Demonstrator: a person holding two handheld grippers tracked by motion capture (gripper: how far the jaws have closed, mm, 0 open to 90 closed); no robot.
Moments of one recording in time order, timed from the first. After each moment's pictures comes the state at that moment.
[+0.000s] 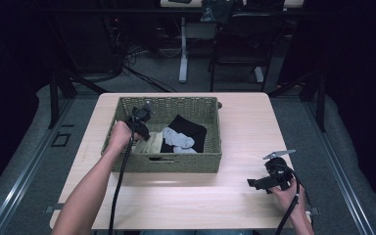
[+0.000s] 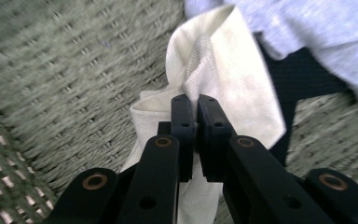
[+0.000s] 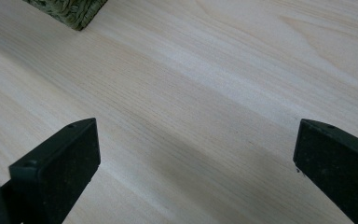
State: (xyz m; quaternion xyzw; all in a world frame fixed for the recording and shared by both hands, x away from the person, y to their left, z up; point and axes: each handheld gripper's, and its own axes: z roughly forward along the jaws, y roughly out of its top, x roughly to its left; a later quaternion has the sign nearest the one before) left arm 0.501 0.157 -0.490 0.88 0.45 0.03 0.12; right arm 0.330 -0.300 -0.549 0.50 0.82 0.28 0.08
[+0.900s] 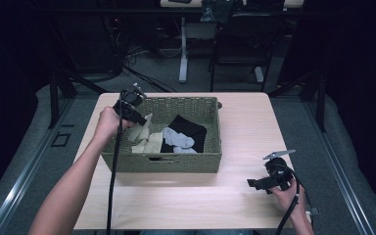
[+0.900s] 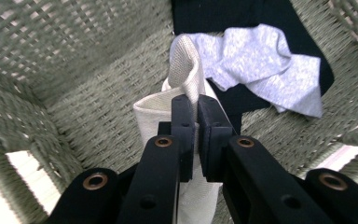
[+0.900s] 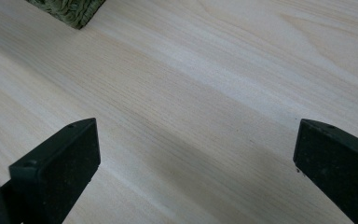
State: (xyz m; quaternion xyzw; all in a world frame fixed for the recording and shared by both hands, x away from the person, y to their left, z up) left arm 0.479 0.168 -0.405 0.88 0.42 0.07 0.20; right arm 0.330 -0.300 -0.549 0.50 0.82 0.28 0.08
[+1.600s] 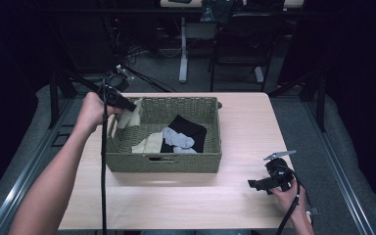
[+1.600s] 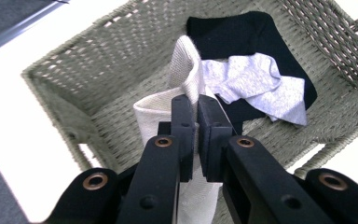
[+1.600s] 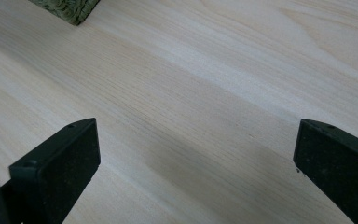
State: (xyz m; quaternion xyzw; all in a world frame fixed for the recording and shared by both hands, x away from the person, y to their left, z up) left arm 0.470 0.194 -0.345 0.87 0.42 0.10 0.23; right arm 0.328 -0.301 -0.550 0.50 0.82 0.28 0.08
